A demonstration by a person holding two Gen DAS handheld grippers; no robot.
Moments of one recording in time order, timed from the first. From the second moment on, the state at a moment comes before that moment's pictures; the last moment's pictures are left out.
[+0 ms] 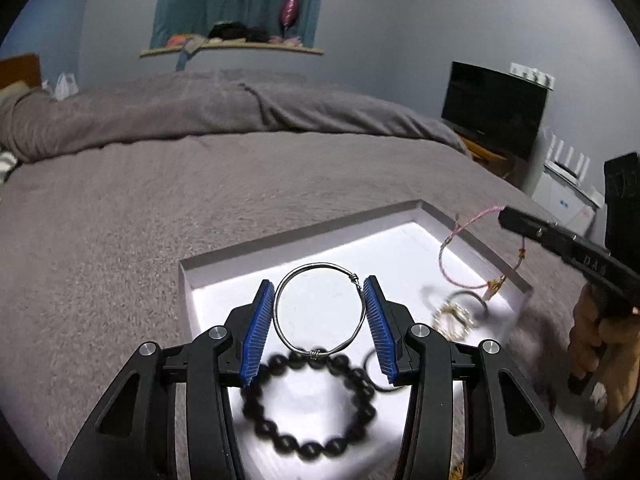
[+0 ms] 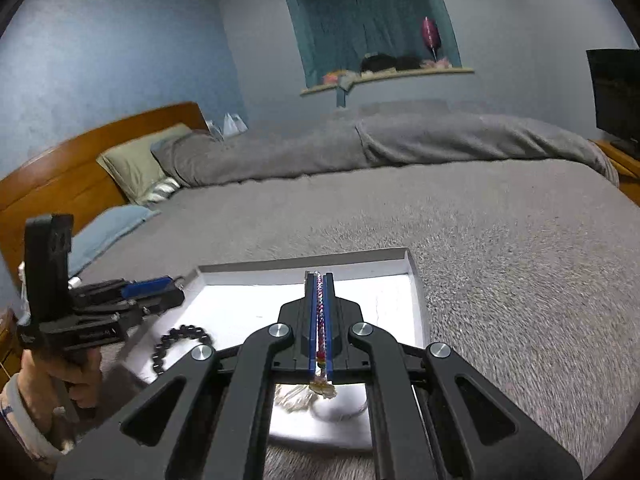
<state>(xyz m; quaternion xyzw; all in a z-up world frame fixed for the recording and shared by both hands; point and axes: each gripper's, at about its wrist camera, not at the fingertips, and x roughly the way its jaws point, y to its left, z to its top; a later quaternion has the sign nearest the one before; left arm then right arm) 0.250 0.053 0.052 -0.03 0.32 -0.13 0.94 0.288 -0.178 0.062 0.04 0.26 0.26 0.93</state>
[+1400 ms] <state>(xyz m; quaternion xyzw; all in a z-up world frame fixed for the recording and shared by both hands) 0.136 0.045 0.038 0.00 0.31 -0.20 0.93 0.227 -0.222 0.037 0.05 0.27 0.22 0.93</state>
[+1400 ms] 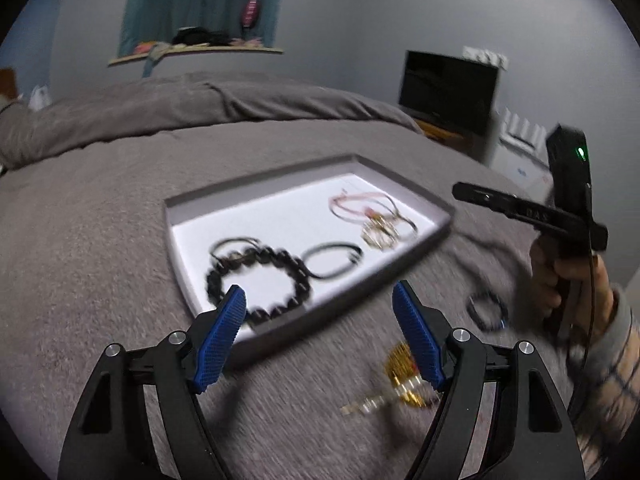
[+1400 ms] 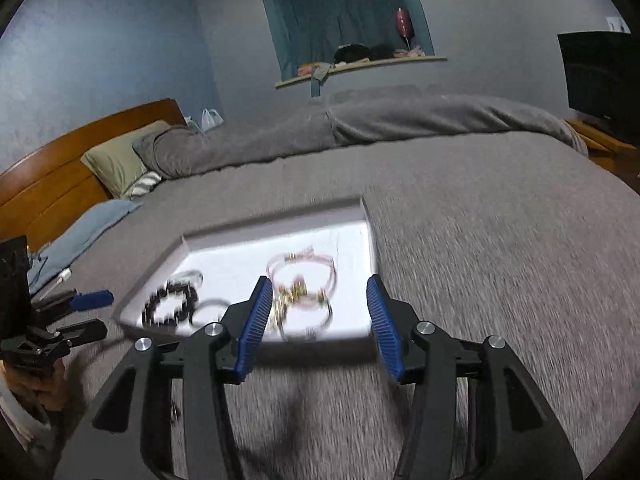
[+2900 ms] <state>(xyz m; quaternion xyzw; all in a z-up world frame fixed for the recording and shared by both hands) 0.109 0.037 0.014 0.02 0.34 -0.27 0.90 0.174 -0.219 0.005 0.02 0.34 0.28 0.90</state>
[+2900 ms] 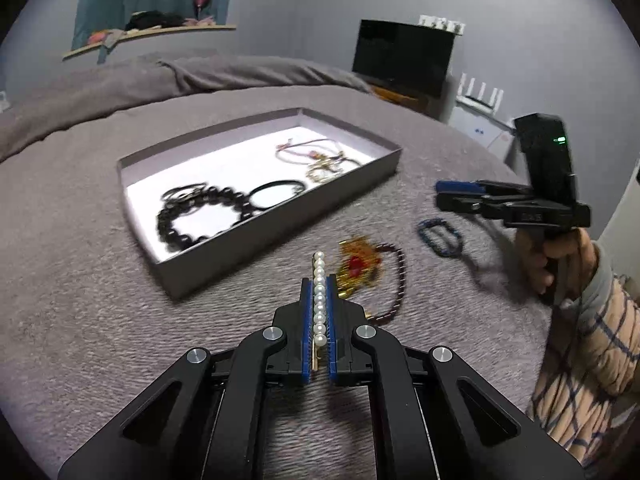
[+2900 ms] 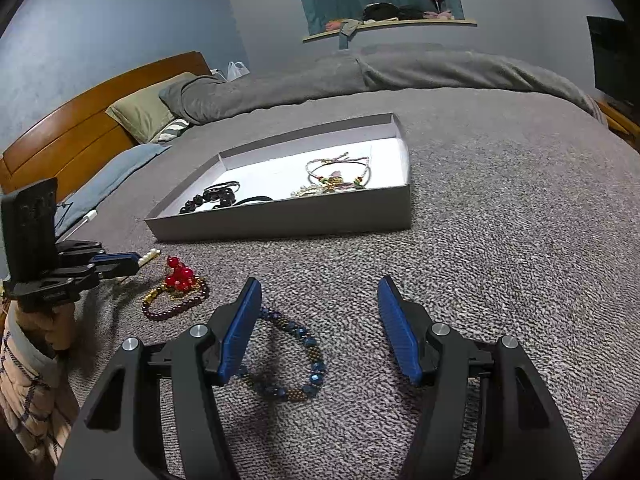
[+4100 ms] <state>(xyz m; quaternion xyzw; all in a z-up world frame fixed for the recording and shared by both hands) 0.114 0.046 0.001 0.03 0.37 -0.22 0.90 0.153 -0.095 0.007 -0.07 0.32 0.38 0.86</state>
